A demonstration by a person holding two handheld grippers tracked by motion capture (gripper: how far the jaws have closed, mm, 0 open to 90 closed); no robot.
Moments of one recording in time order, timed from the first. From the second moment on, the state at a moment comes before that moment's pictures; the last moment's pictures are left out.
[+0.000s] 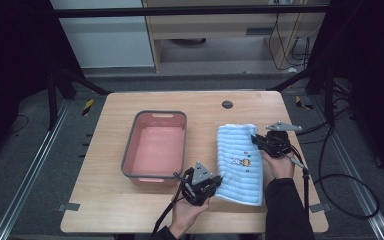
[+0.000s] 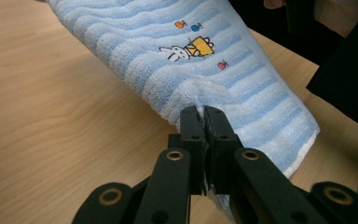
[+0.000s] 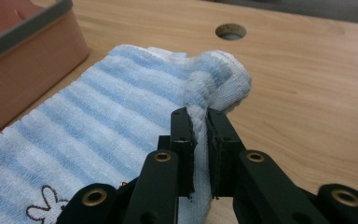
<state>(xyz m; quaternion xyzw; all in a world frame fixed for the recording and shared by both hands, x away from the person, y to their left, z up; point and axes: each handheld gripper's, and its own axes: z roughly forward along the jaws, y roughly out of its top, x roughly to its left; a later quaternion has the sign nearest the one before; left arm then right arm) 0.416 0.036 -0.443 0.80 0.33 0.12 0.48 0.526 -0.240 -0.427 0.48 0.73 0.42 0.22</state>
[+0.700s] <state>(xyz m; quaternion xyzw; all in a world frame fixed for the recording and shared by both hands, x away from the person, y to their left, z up) 0.410 0.070 -0.383 0.78 0.31 0.17 0.51 0.518 -0.207 -0.364 0.45 0.72 0.45 0.27</state>
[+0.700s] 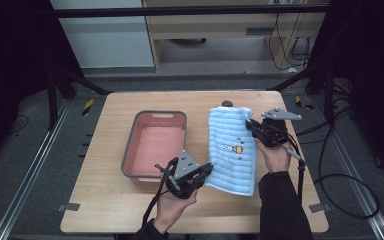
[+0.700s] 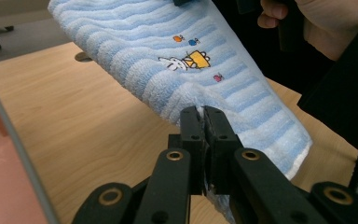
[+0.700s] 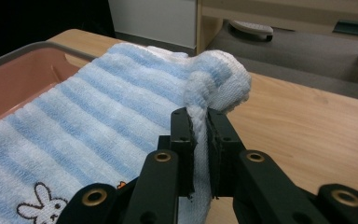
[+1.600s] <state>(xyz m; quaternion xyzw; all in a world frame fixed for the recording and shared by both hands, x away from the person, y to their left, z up) 0.419 0.136 -0.349 0.76 0.34 0.21 0.52 0.536 -0.143 -0.327 0.43 0.71 0.49 0.28</state>
